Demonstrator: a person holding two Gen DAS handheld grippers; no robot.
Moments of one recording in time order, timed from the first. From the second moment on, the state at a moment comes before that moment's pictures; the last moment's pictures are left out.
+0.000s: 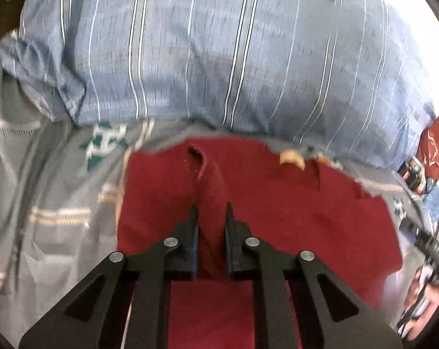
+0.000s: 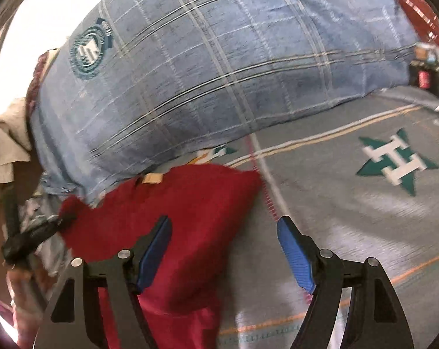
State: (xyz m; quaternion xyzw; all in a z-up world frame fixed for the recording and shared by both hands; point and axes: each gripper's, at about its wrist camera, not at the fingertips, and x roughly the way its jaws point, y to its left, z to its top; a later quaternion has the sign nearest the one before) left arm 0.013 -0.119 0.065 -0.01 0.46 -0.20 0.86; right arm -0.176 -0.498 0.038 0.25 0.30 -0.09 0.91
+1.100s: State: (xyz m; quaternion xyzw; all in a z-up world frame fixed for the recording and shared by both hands) left arm 0.014 -0.132 0.045 -0.01 0.46 -0.19 0.87; right arm -0.198 -0.455 0.020 0.08 0.40 -0.16 0.90
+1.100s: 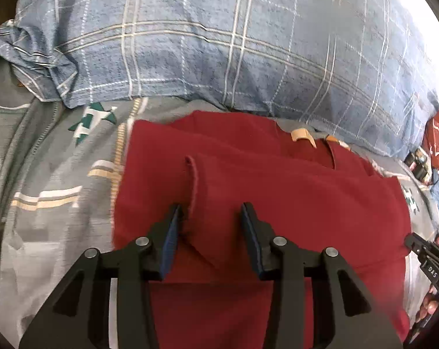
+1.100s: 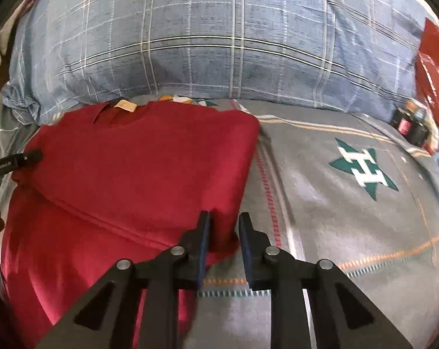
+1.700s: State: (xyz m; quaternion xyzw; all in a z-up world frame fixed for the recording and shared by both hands) left arm 0.031 -0.140 0.033 0.02 0.46 -0.15 0.88; right arm -0.097 -0.452 0.013 0.08 0.37 -0.11 0.92
